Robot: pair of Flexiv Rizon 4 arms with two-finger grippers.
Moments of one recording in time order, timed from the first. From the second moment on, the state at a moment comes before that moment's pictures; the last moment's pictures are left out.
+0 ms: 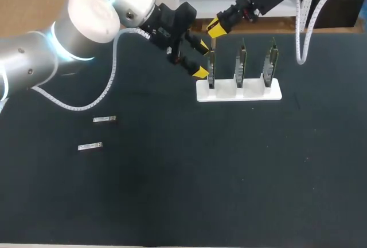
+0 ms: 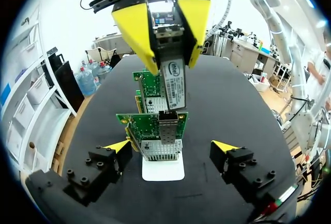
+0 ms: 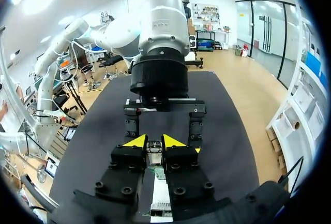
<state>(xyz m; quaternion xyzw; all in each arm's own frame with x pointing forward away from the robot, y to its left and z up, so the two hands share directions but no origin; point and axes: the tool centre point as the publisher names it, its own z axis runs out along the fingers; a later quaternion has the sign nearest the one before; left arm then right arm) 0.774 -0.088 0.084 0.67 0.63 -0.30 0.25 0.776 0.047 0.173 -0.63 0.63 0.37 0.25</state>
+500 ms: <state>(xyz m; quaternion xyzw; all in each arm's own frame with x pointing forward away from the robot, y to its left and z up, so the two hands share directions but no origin) 0.774 -0.088 0.084 0.67 0.63 -0.30 0.25 0.777 0.050 0.170 -0.63 0.64 0.36 0.25</state>
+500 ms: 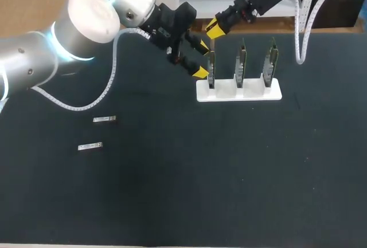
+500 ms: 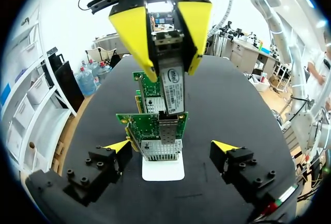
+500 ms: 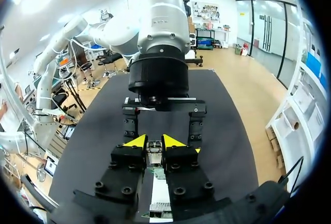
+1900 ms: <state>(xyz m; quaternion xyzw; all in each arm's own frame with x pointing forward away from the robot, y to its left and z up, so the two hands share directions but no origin) 0.774 -0.088 0.084 0.67 0.63 -0.30 0.25 0.774 0.051 0.170 -0.65 0.64 0.33 0.26</state>
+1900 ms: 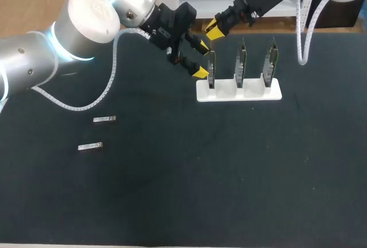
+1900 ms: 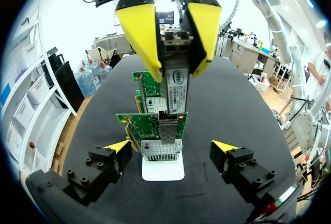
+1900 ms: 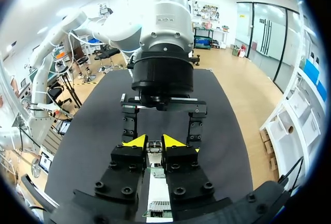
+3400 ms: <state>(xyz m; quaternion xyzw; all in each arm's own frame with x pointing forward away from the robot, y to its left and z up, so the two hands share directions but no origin) 0.774 -0.088 0.084 0.67 0.63 -0.30 0.25 0.776 0.050 0.167 -0.63 0.64 0.33 0.27</state>
